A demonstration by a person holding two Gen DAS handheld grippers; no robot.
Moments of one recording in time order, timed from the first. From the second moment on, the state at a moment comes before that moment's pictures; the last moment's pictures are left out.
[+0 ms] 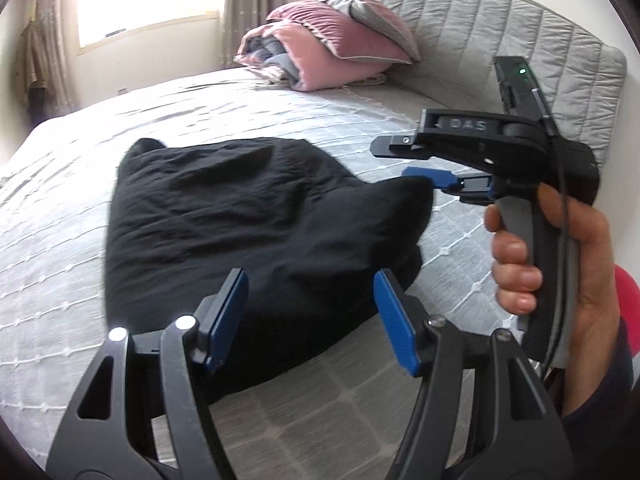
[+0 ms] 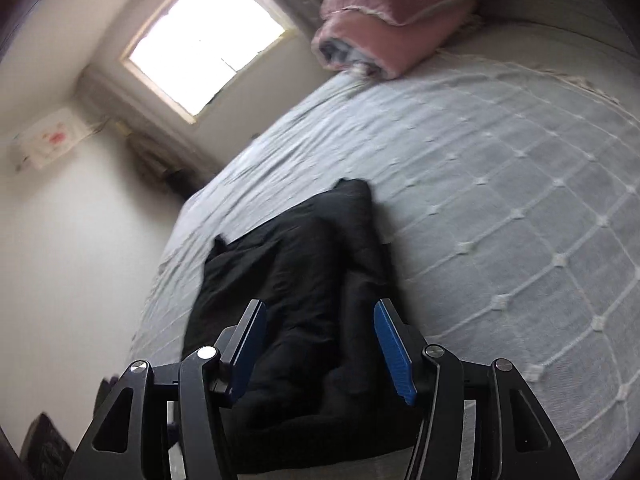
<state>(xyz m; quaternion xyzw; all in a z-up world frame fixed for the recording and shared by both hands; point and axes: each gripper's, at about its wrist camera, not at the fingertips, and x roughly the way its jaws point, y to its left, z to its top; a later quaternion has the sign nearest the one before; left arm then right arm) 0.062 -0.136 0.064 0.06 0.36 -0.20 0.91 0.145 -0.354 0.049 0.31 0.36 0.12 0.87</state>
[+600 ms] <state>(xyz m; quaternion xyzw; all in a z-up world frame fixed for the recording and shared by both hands) 0.116 -0.030 0.035 -0.07 0.39 -0.19 0.90 0.157 -0.315 0.016 0.19 0.45 0.10 0.87</state>
